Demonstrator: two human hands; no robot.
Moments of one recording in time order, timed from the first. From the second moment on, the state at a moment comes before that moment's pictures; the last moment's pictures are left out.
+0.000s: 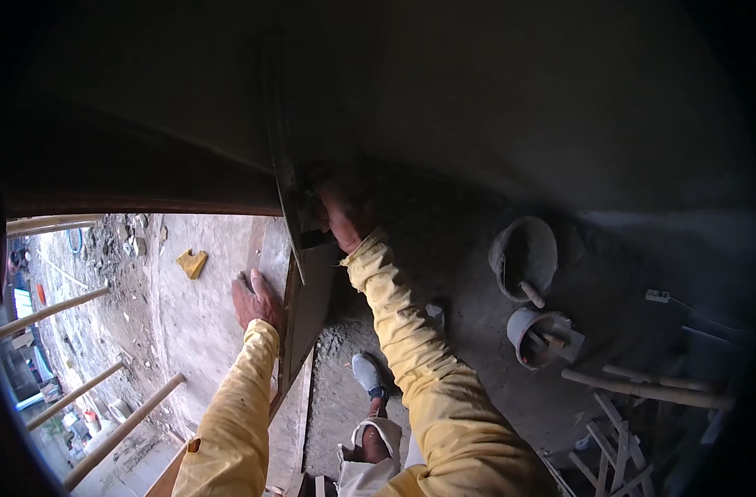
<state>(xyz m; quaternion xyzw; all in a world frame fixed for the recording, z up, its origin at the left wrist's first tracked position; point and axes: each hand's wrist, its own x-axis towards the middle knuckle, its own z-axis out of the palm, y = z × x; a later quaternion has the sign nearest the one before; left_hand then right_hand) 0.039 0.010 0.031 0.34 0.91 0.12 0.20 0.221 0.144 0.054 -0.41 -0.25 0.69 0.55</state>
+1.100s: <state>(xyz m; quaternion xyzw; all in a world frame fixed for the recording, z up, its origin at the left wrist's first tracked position) 0.035 0.008 0.021 0.34 0.91 0.12 0.21 0.209 0.060 0.022 -0.44 -0.06 0.76 0.47</state>
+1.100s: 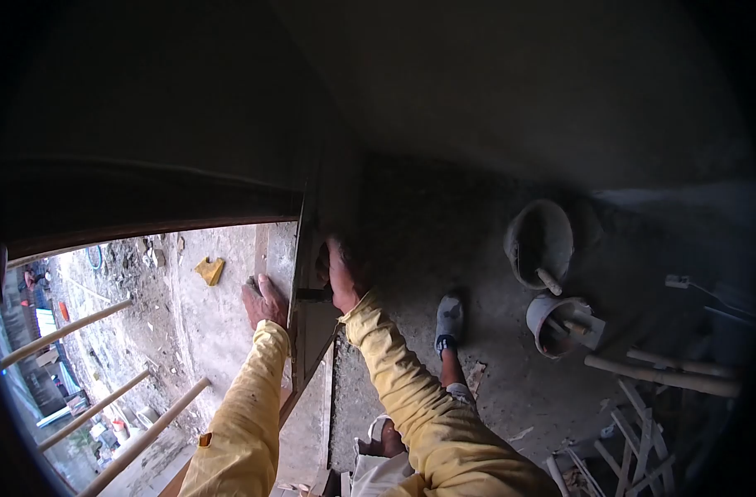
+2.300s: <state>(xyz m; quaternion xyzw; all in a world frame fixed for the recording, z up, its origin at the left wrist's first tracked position) 0.046 0.021 0.069 0.12 0.86 0.18 0.46 0.224 0.106 0.240 -0.33 -0.29 0.72 0.54</state>
